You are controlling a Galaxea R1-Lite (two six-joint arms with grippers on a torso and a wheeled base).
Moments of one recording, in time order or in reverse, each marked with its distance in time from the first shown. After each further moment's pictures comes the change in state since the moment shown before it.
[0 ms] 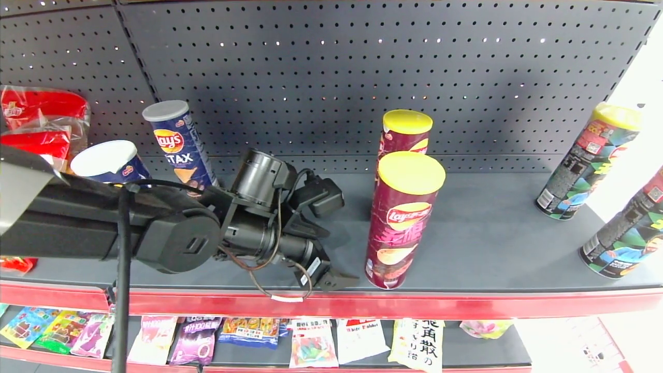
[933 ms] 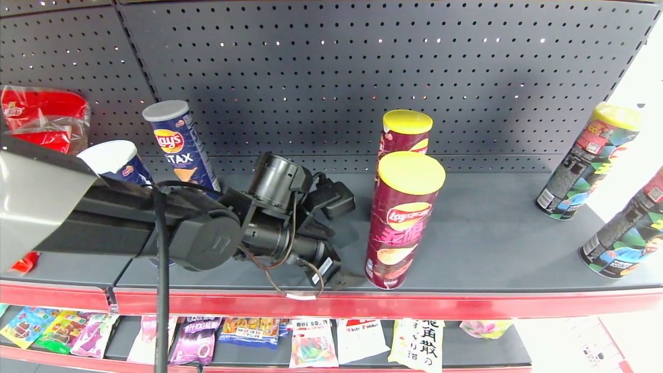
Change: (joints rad) left arm -0.025 0.056 -0.049 0.001 0.056 0.001; right arm 0.000 0.000 0.000 0.000 -0.007 0.000
